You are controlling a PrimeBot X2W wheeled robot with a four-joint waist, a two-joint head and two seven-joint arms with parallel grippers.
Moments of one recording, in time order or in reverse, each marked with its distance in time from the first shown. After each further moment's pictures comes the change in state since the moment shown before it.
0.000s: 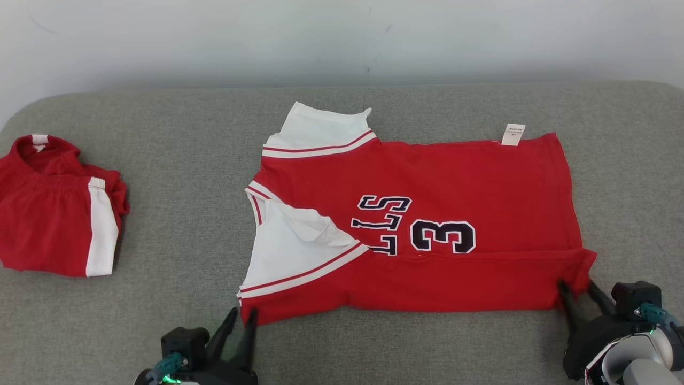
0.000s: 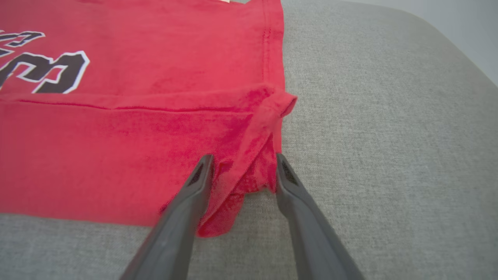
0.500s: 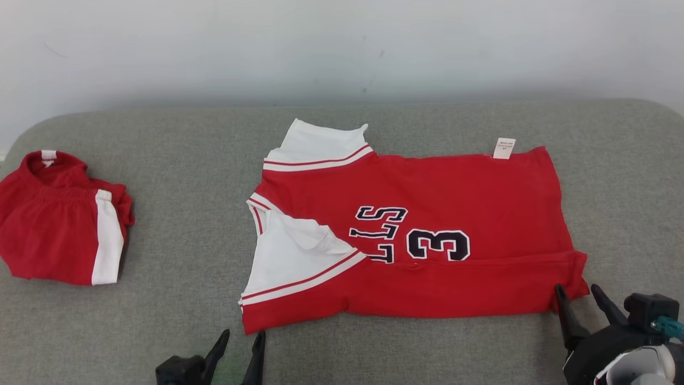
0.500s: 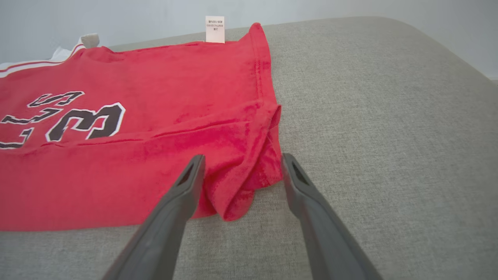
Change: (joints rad) left arm 0.137 0.020 0.020 -0.152 -0.008 0.002 0.000; right arm 0.125 0.032 -0.080 -0.194 0.101 0.000 0.055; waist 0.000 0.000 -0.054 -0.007
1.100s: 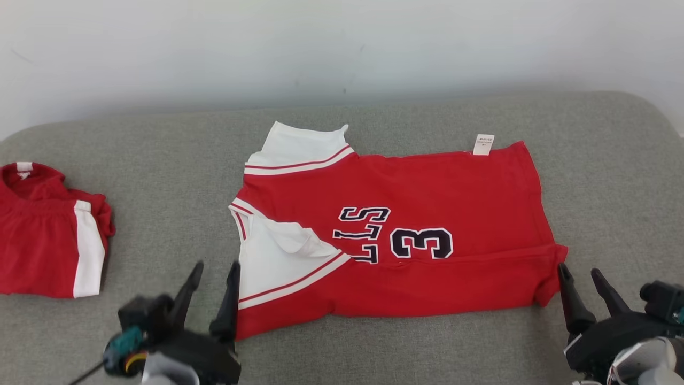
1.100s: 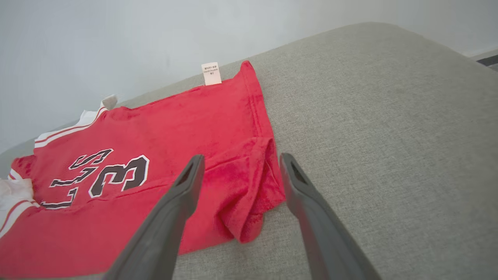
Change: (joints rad) left arm -0.205 0.065 -0.008 -0.014 -0.091 -0.002 0.000; right arm 0.022 0.048 -0.073 -0.172 0.138 0.000 0.098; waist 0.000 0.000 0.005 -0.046
